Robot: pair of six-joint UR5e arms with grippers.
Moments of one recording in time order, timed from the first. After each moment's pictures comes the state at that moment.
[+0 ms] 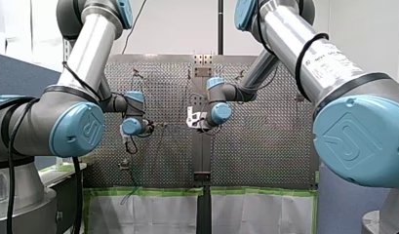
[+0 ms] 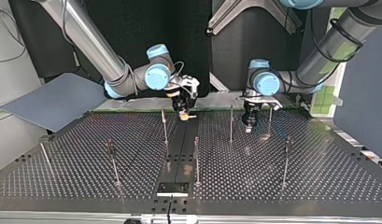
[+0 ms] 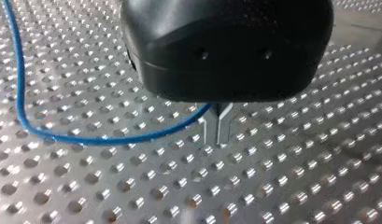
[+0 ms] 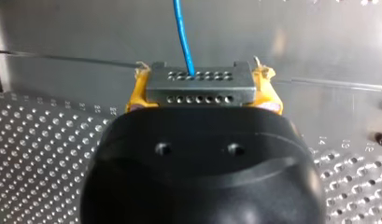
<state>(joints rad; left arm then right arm) -0.02 -2.11 -1.84 -2.35 -1.53 -1.80 2.28 -0.82 1.32 -0.24 1.58 1.61</state>
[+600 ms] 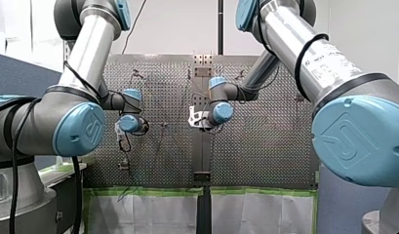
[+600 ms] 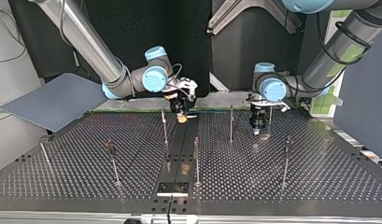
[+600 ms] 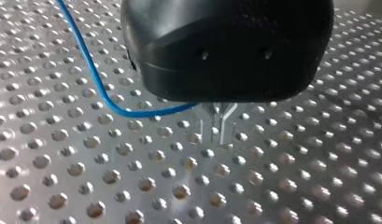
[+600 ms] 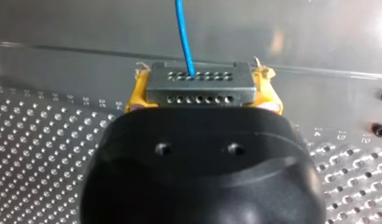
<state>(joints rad) 0.02 -2.11 -1.82 -2.45 -1.56 -1.73 2.27 -0.82 1.31 -0.24 1.57 1.60</state>
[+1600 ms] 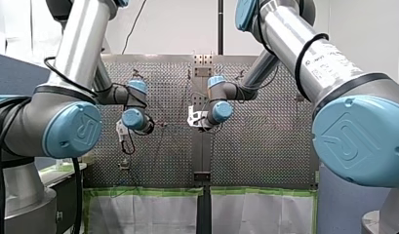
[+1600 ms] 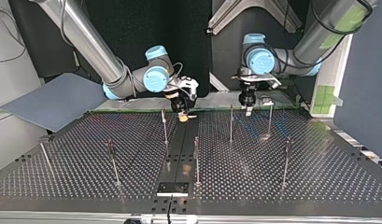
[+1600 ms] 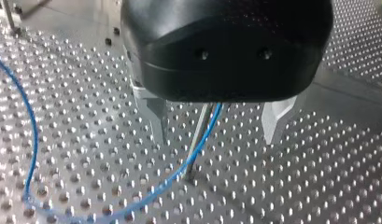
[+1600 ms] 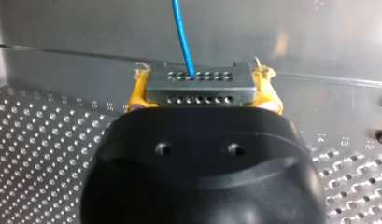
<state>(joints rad) -0.12 -1.93 -2.04 -2.48 -1.69 -1.79 2.28 -0.82 1.30 -0.21 1.57 1.61</state>
